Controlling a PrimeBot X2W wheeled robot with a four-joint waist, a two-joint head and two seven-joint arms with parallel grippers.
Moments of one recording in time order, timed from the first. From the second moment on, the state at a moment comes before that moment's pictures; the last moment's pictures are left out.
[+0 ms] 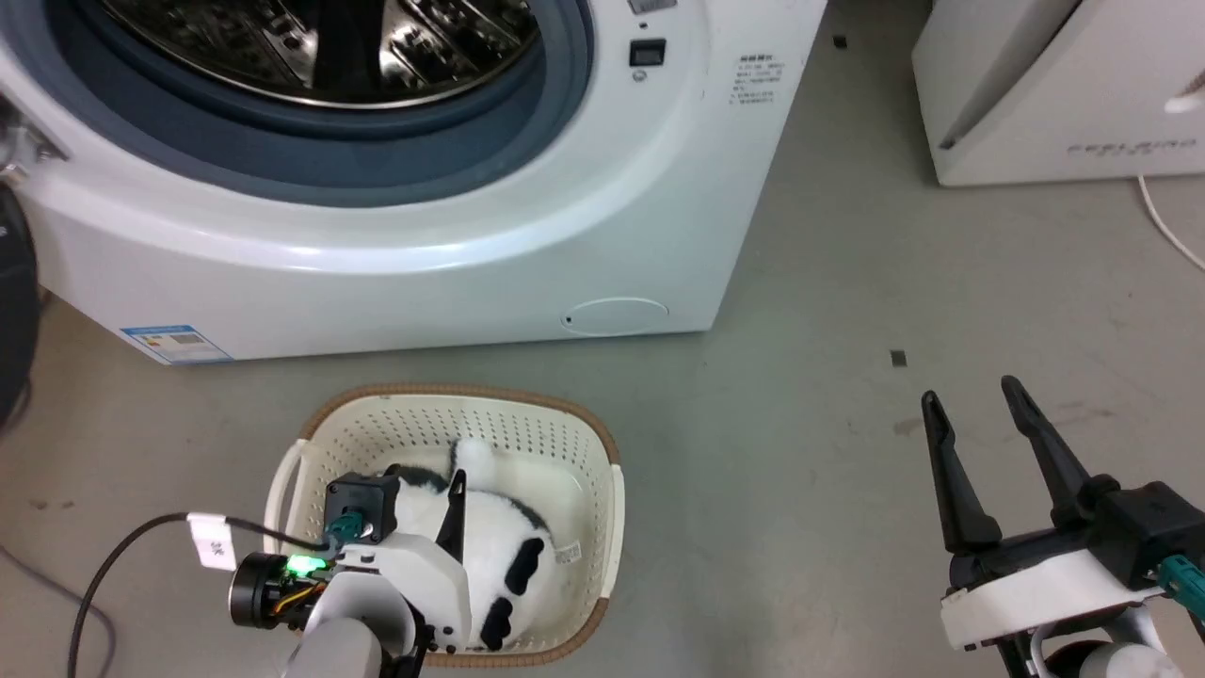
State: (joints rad) left arm -0.27 0.08 -0.11 0.55 -0.10 -0.02 -0.08; right arm -0.05 -0.05 -0.03 -0.05 0.08 0.13 -0.13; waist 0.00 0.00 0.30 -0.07
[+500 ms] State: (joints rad) left arm -0.42 0.13 -0.17 0.78 -0.11 -0.05 -0.02; right arm -0.08 -0.05 -0.02 -0.07 0.11 0.13 -0.16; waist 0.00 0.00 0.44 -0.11
